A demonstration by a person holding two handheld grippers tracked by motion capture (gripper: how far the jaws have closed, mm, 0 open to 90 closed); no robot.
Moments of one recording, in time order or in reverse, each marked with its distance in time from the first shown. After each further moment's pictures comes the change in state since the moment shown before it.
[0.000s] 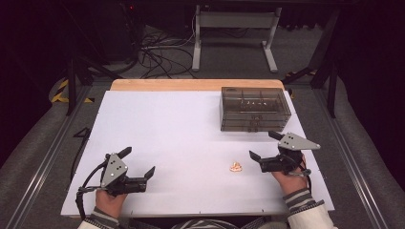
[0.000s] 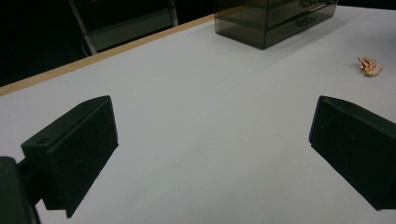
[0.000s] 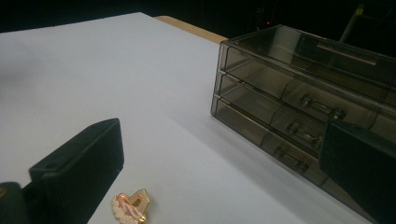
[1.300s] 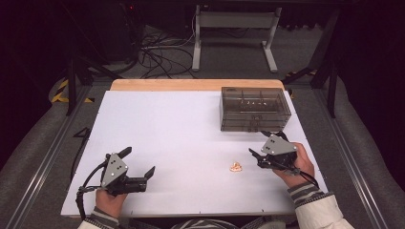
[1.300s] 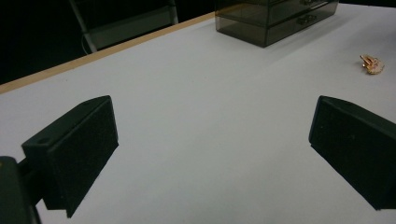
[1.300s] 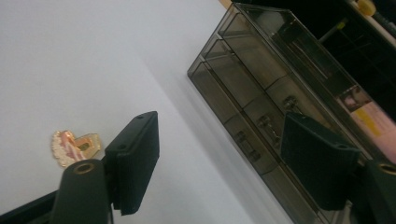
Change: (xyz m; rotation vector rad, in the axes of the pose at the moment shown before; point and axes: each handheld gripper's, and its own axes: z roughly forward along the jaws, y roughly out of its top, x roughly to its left) left arm 0.001 -0.001 0.000 0.005 0.002 -0.003; right arm 0.014 0.015 0.011 0.228 -0.127 -0.420
